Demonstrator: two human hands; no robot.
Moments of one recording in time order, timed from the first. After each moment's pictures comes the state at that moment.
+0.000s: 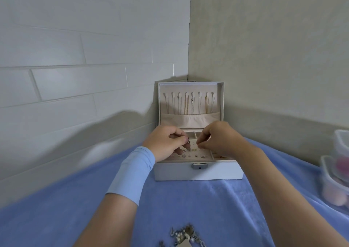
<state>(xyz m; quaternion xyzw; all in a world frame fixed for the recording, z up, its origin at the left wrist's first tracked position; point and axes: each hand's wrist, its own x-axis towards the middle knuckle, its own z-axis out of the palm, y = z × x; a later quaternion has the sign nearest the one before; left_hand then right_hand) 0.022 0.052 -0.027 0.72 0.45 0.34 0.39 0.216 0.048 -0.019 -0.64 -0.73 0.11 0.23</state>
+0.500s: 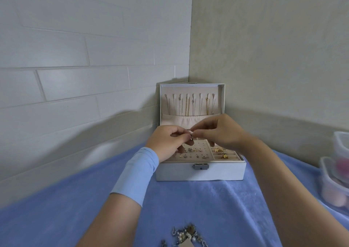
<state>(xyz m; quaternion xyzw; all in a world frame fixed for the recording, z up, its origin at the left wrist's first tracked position) 0.025 0.048 -0.026 0.69 0.44 0.40 0.41 0.213 0.037 -0.004 -0.55 -0.71 0.23 0.37</state>
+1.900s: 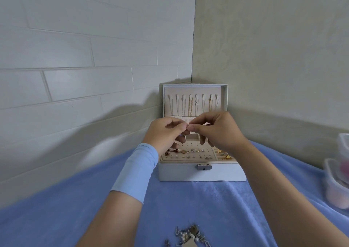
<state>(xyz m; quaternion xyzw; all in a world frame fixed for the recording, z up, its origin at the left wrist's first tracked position) 0.019 0.043 -0.012 0.63 0.44 0.49 0.42 0.192 0.034 -0.006 -0.49 -0.67 0.25 0.49</state>
